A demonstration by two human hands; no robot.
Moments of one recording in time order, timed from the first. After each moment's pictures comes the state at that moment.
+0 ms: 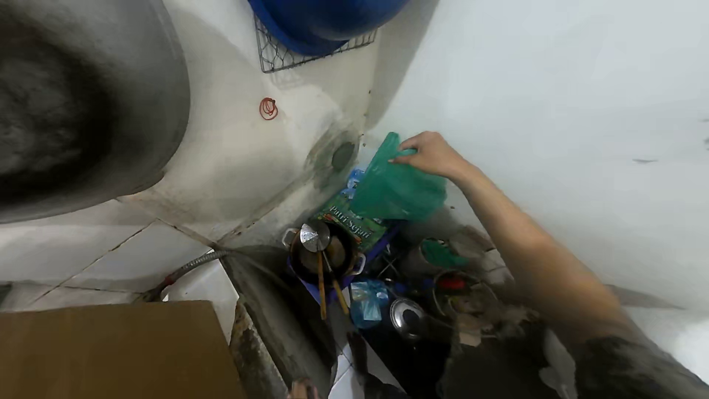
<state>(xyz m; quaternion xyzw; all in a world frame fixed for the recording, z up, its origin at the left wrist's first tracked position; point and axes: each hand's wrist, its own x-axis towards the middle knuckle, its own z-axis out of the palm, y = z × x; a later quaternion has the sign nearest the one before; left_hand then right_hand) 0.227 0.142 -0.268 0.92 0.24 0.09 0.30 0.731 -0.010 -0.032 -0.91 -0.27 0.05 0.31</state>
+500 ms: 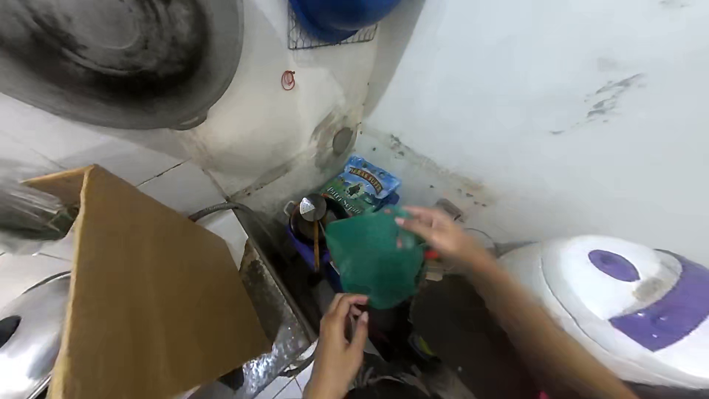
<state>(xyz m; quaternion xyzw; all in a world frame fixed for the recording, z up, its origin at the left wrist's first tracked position) 0.227 0.089 -0.114 0.80 0.03 0.14 0.59 0.423 -0.064 -0.023 -0.78 -0.19 0.25 0.54</state>
